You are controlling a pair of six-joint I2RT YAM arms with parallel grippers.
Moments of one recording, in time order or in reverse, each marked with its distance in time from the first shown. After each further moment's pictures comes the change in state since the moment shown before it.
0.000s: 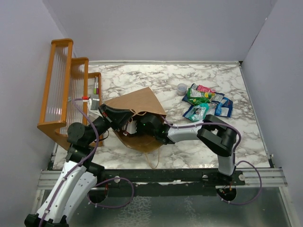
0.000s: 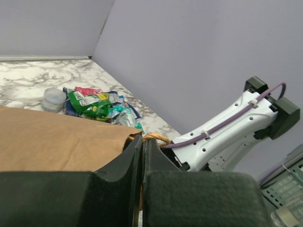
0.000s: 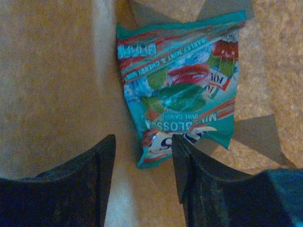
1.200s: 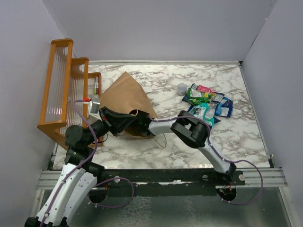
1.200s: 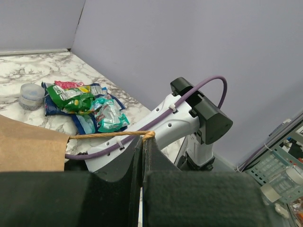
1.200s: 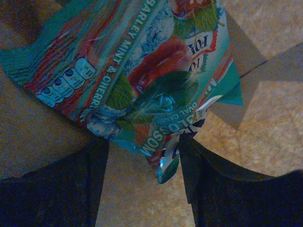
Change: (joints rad) left arm 0.001 -0.032 0.002 0.015 0.140 -0.031; right arm -0.028 0.441 0.483 0.111 0.219 -0.099
